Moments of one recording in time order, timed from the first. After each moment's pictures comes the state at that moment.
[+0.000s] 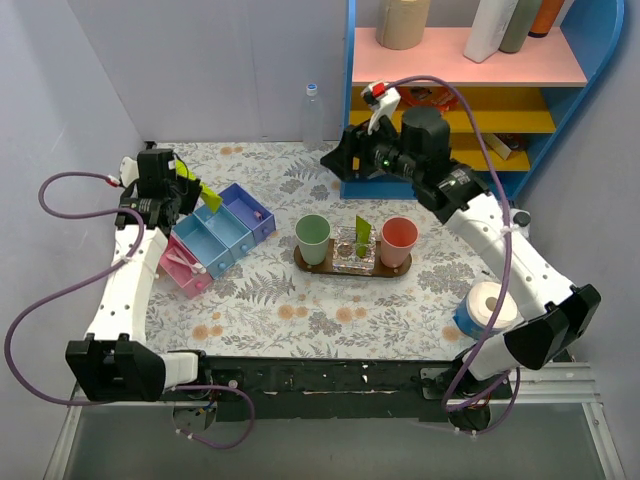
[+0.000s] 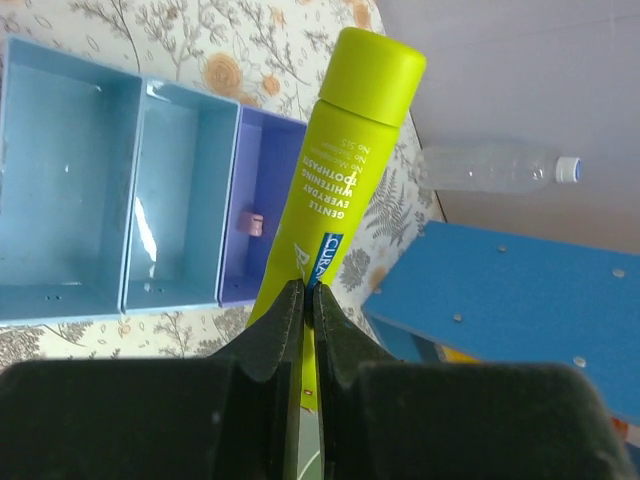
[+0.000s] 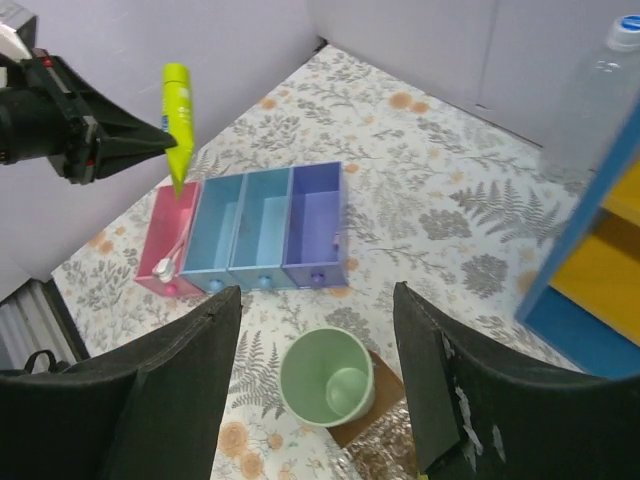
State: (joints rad) left arm -0.01 1.29 1.35 -0.72 -0.21 -1.12; right arm 0.59 1.47 1.68 -0.42 -0.31 0.19
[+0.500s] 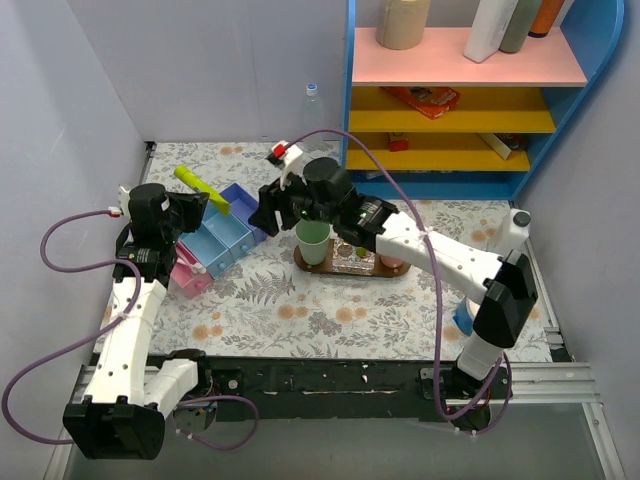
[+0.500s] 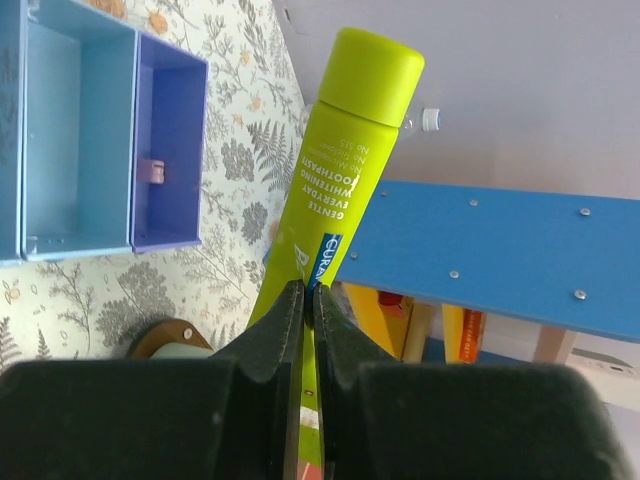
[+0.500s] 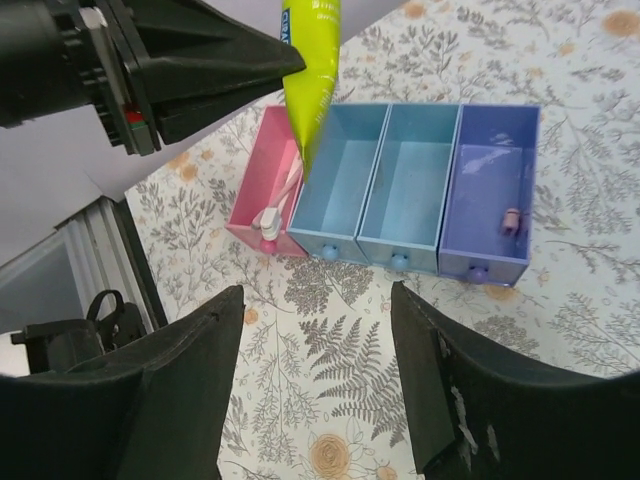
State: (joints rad) left arm -0.01 0.98 1.02 -0.44 -0.06 -1.28; right arm 0.95 1.66 1.57 -0.15 -0.20 0.26
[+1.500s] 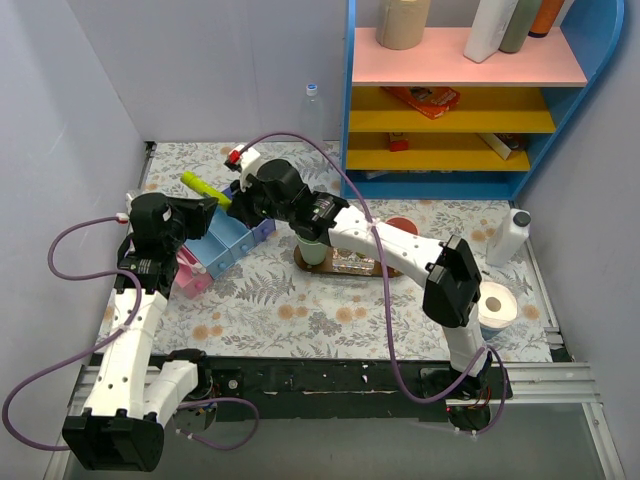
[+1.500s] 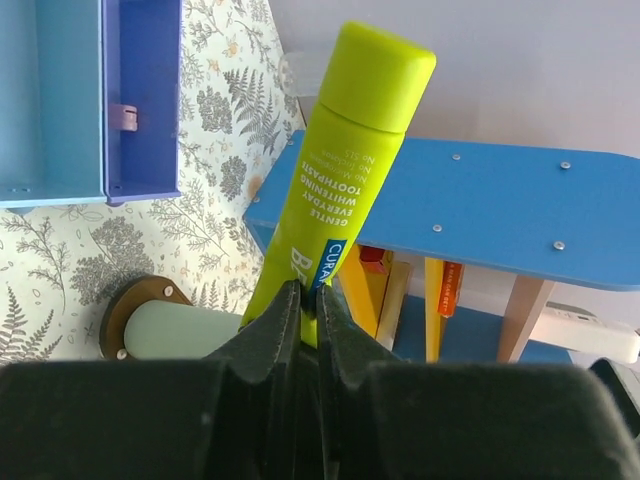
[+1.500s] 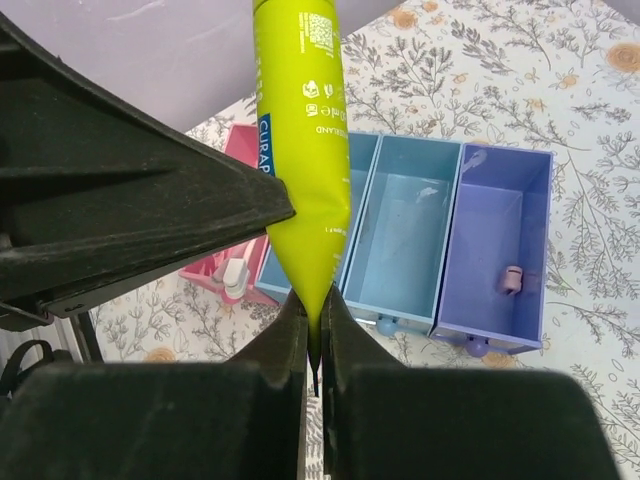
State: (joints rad) left arm -0.04 0.89 0.94 -0.42 0.04 -1.36; right arm 1.04 2.00 1.88 -0.18 -0.09 0.18
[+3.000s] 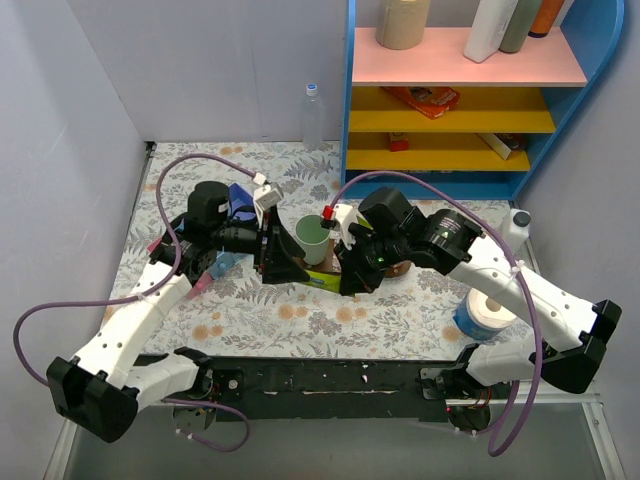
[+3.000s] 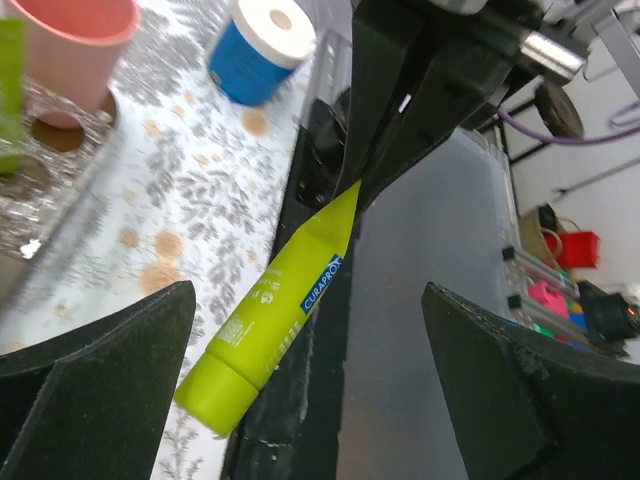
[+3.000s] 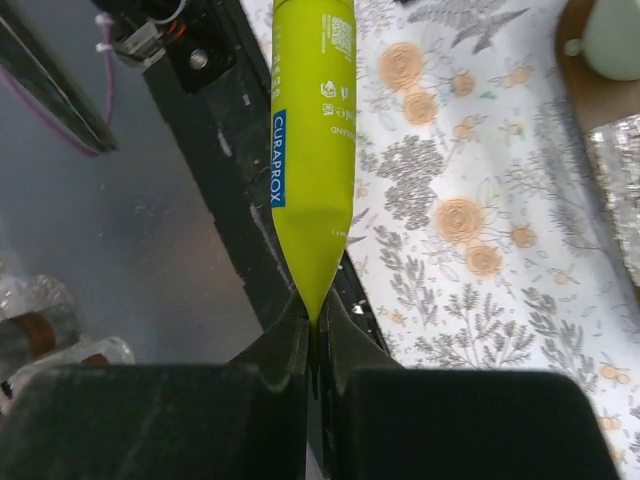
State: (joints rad) left arm -0.42 1.06 1.05 -0.40 1.09 -0.19; right arm 0.97 1.30 1.46 -1.02 -0.37 0.08
